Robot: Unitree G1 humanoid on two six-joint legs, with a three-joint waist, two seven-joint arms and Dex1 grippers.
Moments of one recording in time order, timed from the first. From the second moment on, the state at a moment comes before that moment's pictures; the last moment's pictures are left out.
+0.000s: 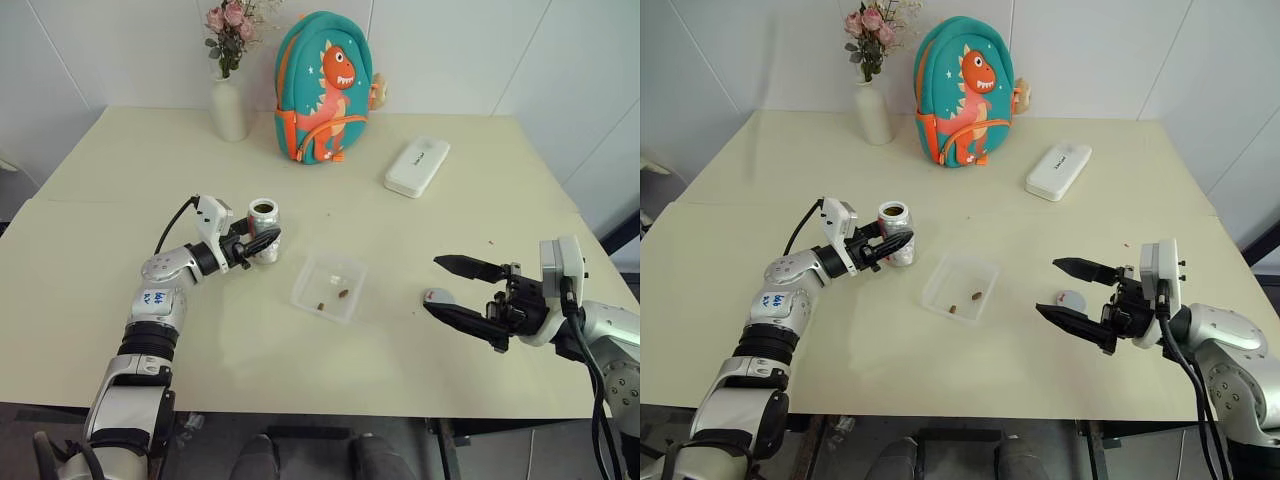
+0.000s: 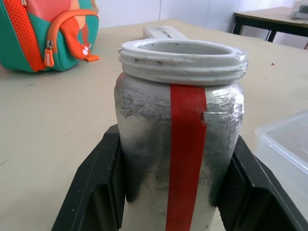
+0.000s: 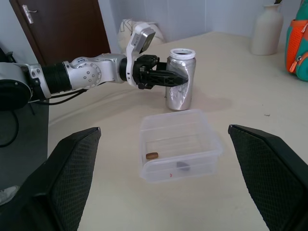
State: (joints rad) left arm -0.73 0.45 0.06 0.62 -0.34 0.01 -0.82; right arm -0.13 -0.72 -0.30 -0.35 0.82 0.47 1.06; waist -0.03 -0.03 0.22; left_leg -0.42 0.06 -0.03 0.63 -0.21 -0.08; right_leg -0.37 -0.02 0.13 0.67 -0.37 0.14
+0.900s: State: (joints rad) left arm -0.65 0.58 0.07 0.47 -0.32 0.05 -1.00; right arm -0.25 -0.73 -0.27 -0.24 0.78 0.46 1.13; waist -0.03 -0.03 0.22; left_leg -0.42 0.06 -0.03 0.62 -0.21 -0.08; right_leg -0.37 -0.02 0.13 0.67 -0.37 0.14
